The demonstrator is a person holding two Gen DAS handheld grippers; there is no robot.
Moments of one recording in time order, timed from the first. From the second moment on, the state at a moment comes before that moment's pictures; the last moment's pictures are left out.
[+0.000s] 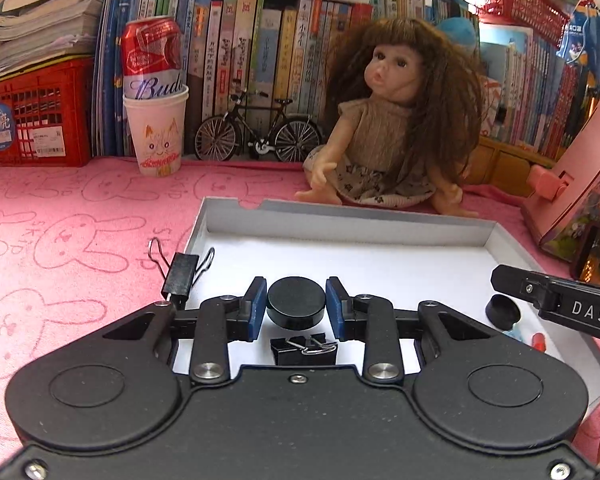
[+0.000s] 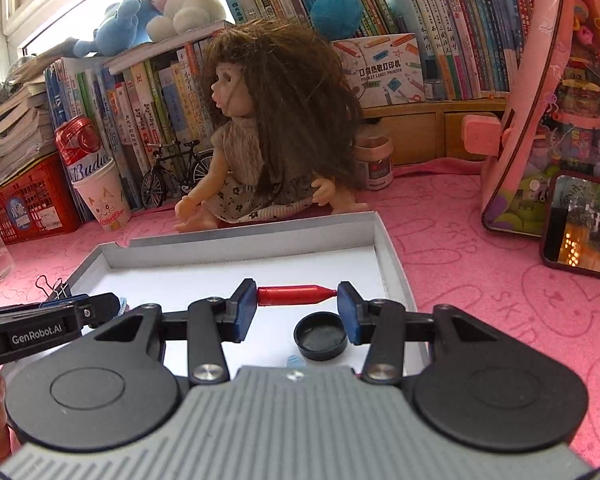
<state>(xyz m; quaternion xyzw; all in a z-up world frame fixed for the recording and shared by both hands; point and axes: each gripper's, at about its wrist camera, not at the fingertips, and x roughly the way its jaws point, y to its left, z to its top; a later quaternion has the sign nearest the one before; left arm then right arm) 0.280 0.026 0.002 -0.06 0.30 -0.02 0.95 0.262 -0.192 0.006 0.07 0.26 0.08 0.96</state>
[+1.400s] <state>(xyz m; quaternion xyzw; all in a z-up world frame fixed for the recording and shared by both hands) 0.271 0.022 0.004 -0.06 0.30 -0.03 0.95 0.263 -0.189 -0.001 0.06 0.28 0.07 0.96</state>
